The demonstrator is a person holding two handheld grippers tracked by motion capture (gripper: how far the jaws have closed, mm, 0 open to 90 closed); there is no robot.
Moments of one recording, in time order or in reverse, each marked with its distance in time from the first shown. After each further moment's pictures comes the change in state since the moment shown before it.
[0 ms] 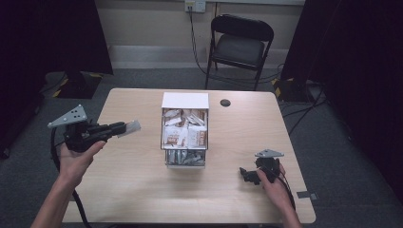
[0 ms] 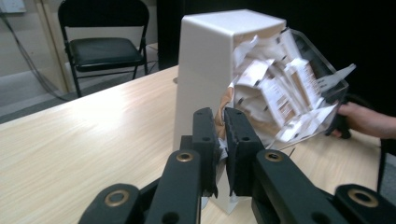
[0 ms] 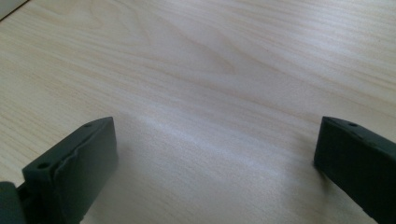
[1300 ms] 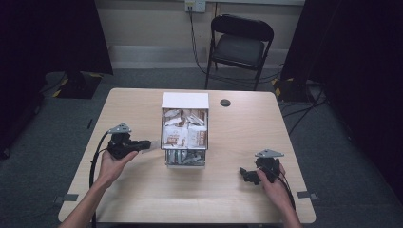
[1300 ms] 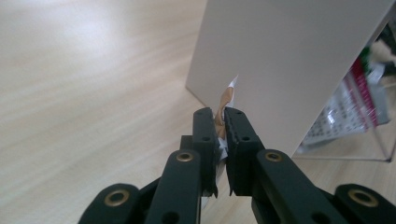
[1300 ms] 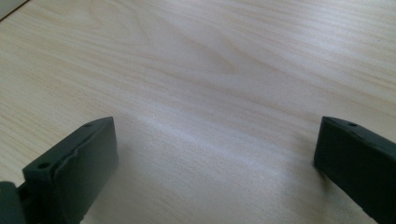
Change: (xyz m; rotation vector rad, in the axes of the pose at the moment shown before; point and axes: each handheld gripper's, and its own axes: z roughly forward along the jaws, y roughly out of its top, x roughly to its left) left arm 0.031 -0.093 0.114 0.278 0.023 -0.131; right arm 0.000 0.000 0.000 -0.001 0.002 0.002
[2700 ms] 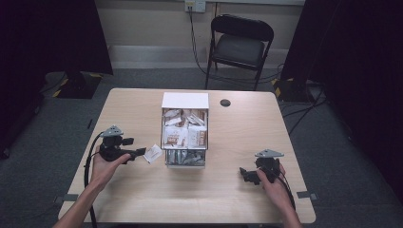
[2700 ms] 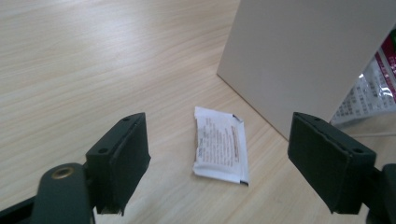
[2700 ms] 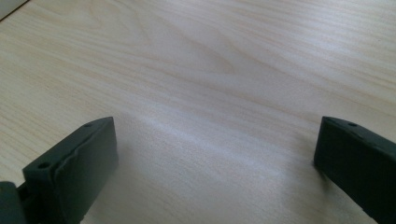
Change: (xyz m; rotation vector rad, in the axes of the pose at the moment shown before) left arm 0.009 -0.012 -0.027 -0.015 0.097 -0.002; right arm 0.000 0.000 0.000 0.000 0.000 0.000
